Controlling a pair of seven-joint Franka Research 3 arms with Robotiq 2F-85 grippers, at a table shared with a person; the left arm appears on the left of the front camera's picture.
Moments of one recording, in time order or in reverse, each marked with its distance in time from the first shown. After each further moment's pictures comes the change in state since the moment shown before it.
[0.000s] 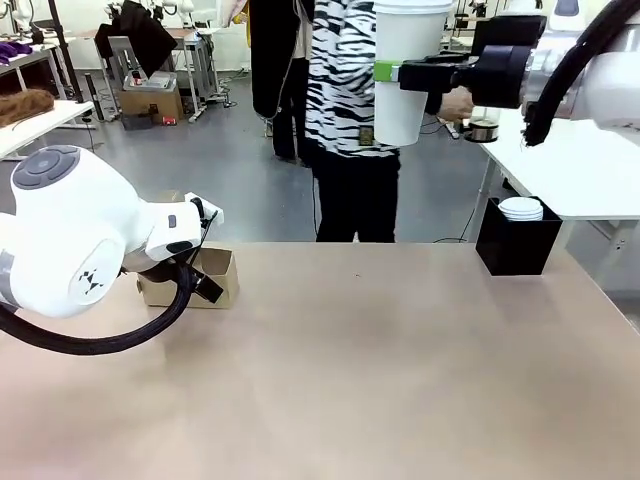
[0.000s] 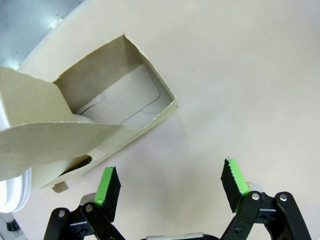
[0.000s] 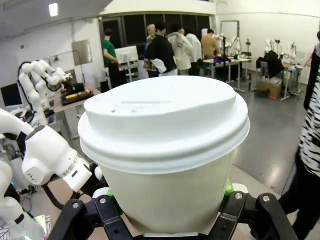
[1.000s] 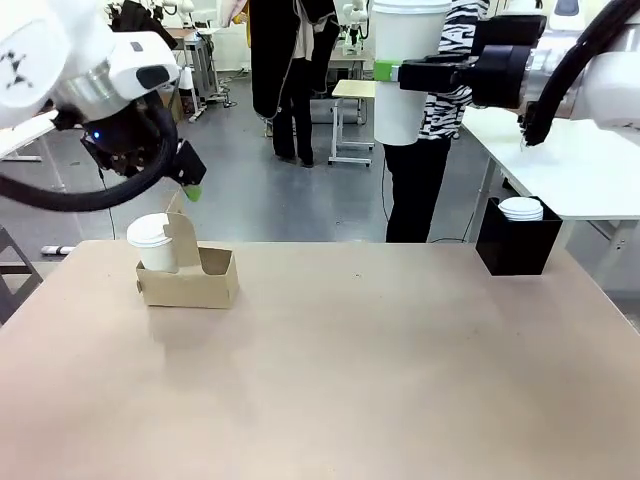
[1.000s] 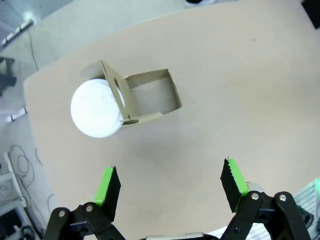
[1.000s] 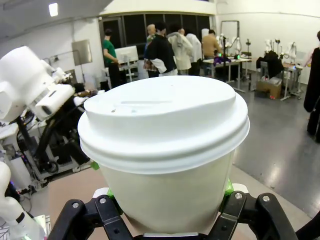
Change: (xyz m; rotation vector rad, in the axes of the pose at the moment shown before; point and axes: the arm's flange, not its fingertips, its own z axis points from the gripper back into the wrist) left arm 0.102 0.021 0.172 0.053 0.094 0.299; right arm 0.000 0.000 0.000 0.001 -0.001 0.000
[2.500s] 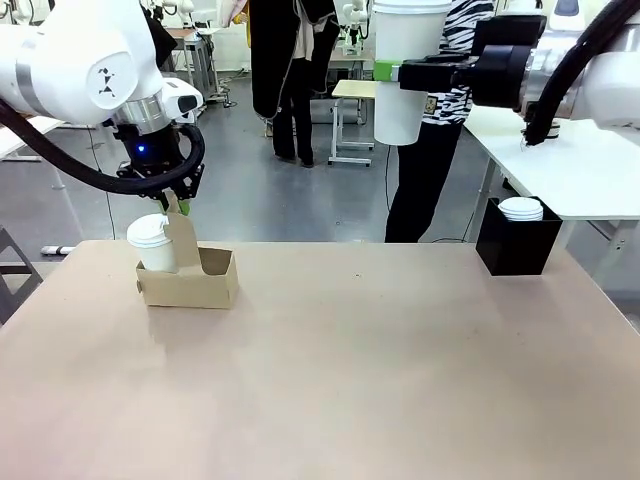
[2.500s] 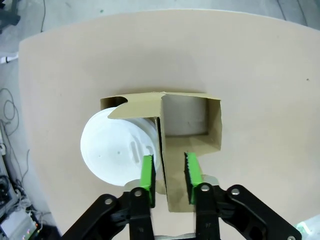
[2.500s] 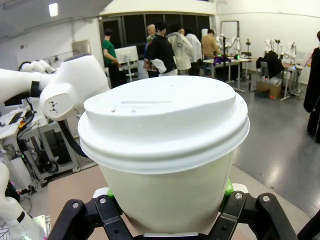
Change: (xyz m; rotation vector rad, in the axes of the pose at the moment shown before) left arm 0.065 0.049 -0.108 0.070 0.201 0.257; right arm 0.000 0.000 0.000 0.000 0.000 0.000
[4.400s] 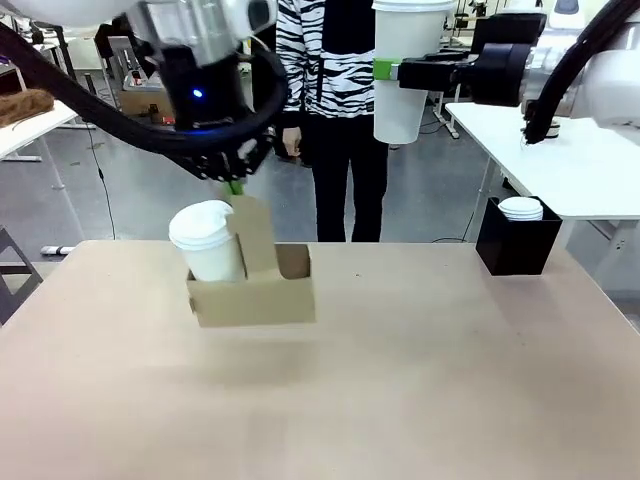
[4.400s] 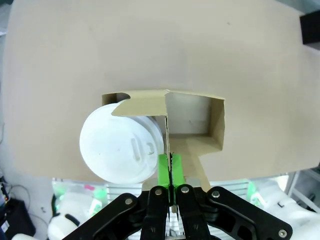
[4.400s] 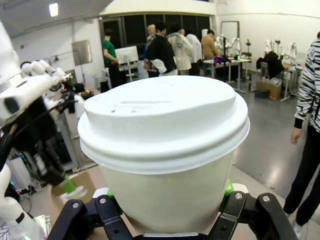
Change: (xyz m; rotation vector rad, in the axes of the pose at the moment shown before) left arm -0.140 -0.153 0.158 -0.063 -0.004 0.110; right arm 0.001 0.000 0.000 0.001 -0.001 0.002
